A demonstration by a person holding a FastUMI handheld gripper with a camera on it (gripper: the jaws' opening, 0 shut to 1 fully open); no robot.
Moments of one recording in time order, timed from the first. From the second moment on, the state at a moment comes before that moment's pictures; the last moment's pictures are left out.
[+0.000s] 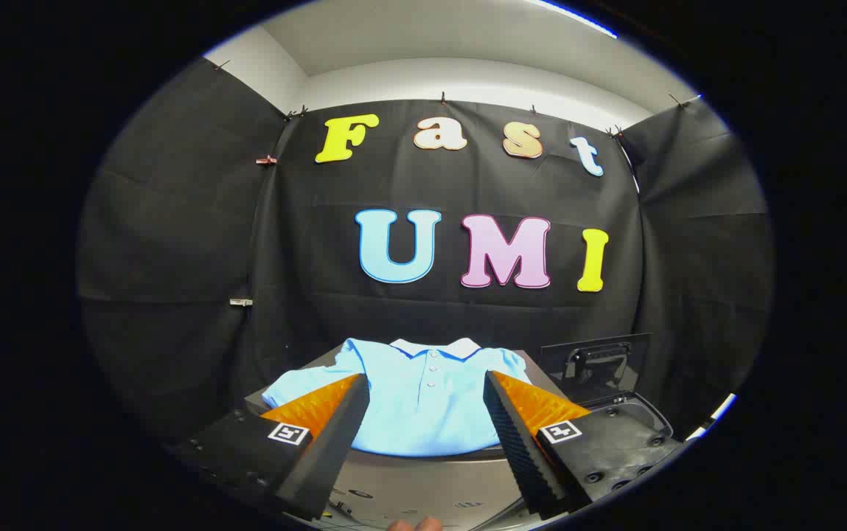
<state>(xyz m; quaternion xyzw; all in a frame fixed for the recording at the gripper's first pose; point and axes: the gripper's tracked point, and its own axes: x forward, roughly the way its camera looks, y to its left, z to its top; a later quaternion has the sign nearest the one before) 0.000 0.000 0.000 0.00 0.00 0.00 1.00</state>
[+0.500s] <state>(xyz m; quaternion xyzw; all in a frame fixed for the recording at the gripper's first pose) -0.003 -0.008 -0.003 0.00 0.00 -0.01 1.00</state>
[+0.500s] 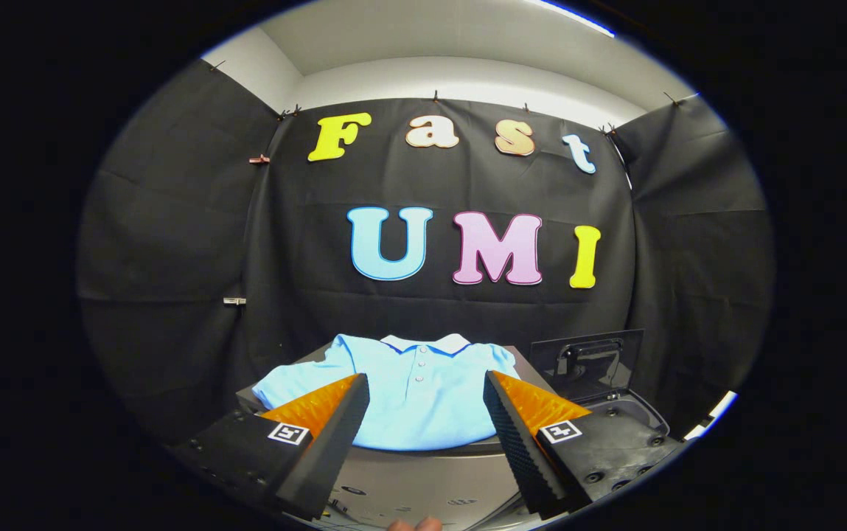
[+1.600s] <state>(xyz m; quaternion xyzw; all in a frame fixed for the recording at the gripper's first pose) 0.000 0.003 -0.010 0.00 0.02 0.00 1.00</state>
